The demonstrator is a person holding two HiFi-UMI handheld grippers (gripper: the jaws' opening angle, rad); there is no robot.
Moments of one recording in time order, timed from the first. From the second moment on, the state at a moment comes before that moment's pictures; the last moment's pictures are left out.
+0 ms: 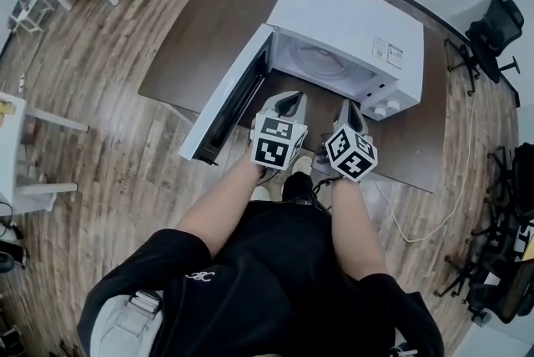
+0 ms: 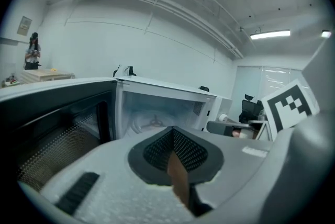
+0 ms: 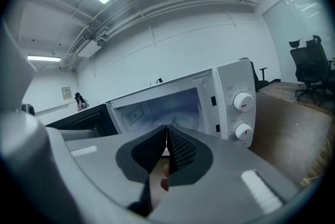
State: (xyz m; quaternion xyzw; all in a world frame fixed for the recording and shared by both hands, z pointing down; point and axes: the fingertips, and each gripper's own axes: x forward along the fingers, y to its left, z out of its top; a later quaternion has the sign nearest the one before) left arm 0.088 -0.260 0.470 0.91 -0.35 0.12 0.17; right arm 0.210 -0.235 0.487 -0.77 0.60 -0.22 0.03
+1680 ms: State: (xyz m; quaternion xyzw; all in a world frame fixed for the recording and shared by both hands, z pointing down) left arm 0.105 -0.328 0.514 0.90 -0.37 0.18 0.18; right arm 0.277 -0.355 0.616 -0.69 0.37 -0.55 0.29
